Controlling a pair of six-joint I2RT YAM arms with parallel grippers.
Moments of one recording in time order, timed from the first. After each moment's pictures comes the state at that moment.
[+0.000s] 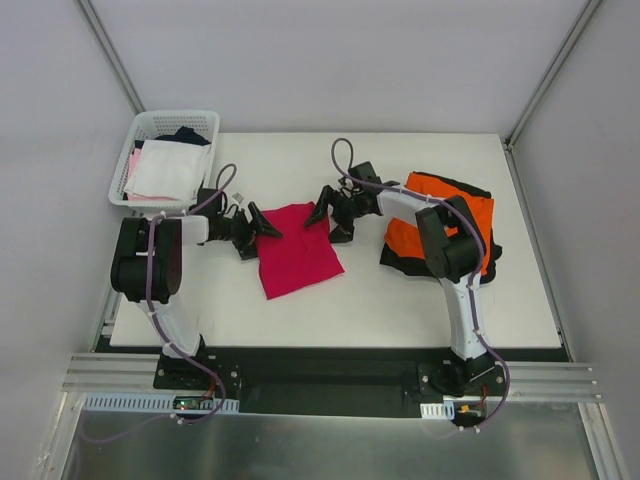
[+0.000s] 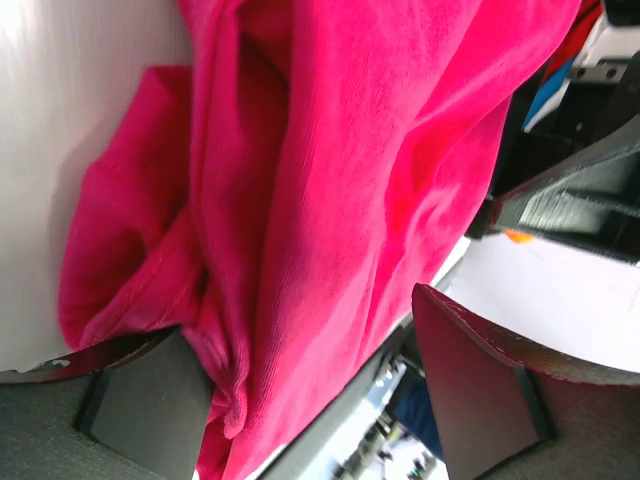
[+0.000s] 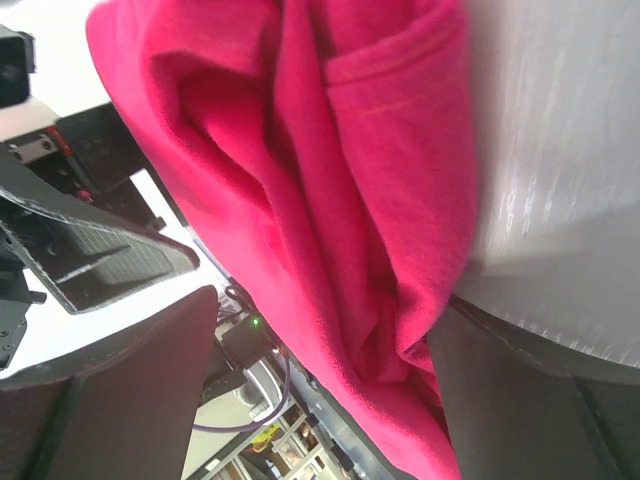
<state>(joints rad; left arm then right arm) -0.04 1.82 0.90 -0.14 0.76 -0.69 0.50 2.23 1.57 -0.35 -0.71 0.86</state>
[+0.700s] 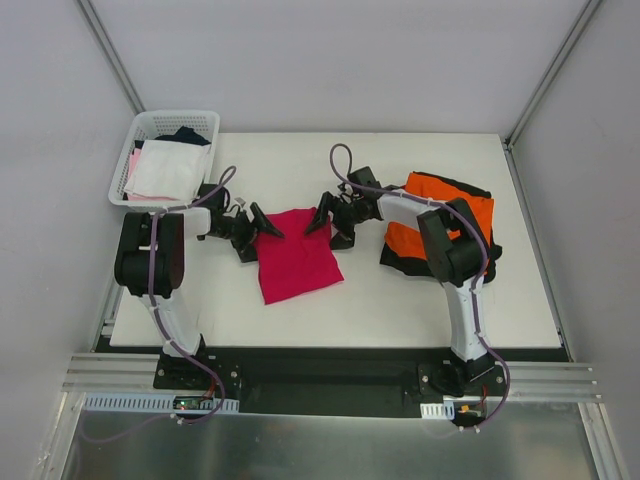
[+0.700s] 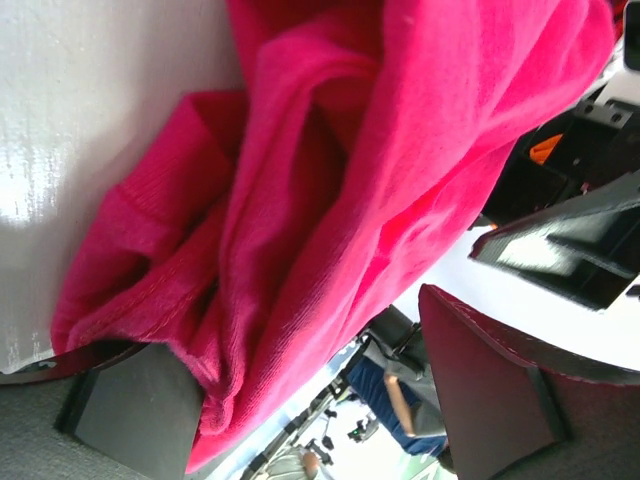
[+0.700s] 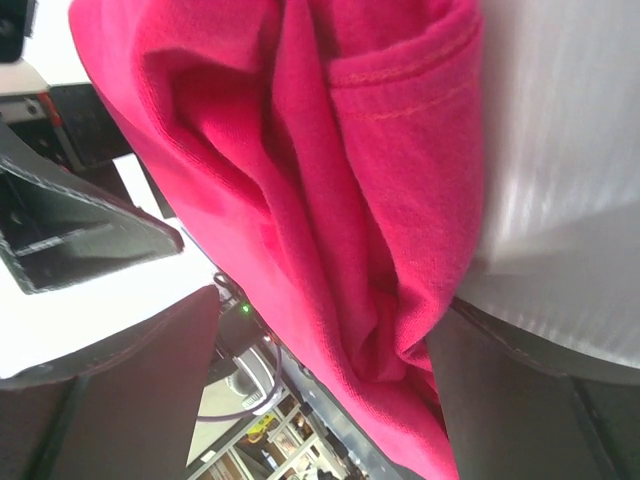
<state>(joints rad) -0.05 1.86 0.98 -0.33 0.77 -0.73 0.52 2.19 1.51 -0.35 -0.71 0.86</state>
